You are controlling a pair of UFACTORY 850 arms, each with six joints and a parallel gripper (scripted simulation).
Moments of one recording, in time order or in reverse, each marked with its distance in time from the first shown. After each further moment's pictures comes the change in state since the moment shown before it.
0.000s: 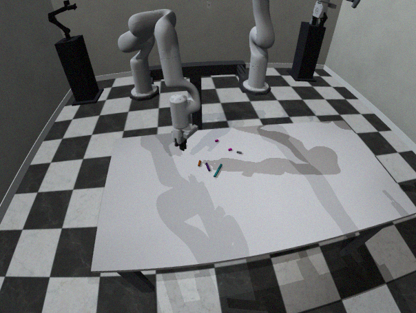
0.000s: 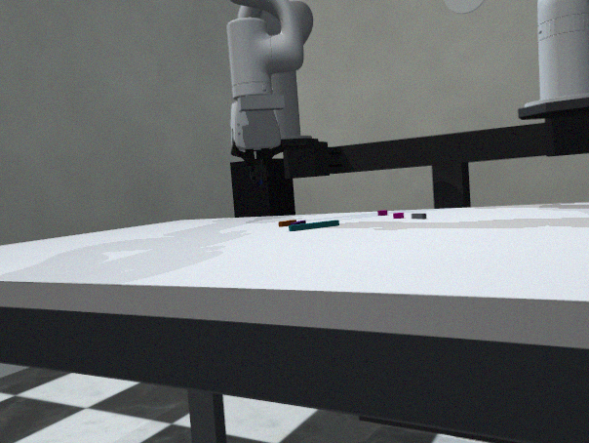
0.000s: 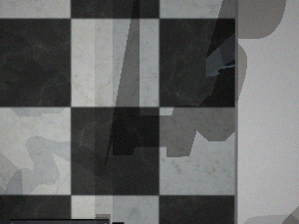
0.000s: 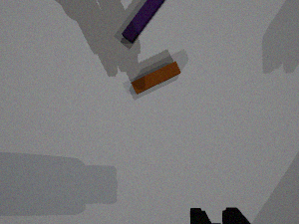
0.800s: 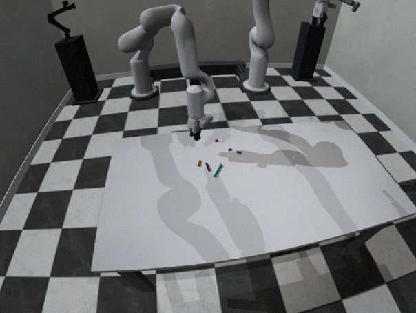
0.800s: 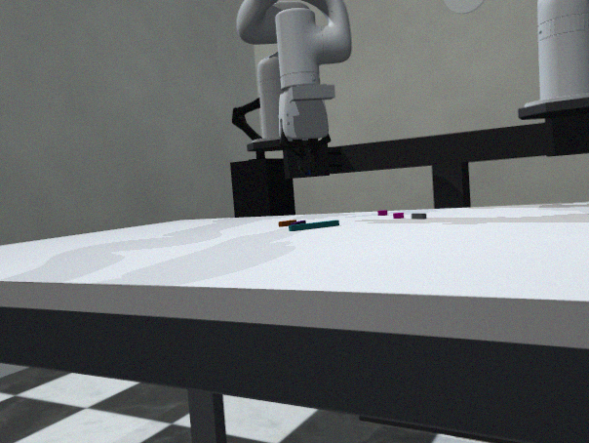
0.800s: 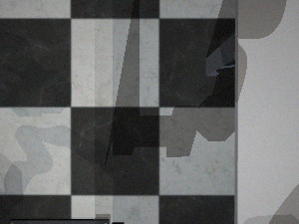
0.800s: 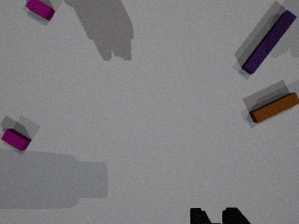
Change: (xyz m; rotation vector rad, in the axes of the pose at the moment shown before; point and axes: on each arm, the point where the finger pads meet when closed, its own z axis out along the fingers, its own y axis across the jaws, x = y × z) left arm 0.000 0.000 0.000 0.000 0.000 0.000; right arm 0.025 -0.102 -0.013 0.007 0.002 -0.005
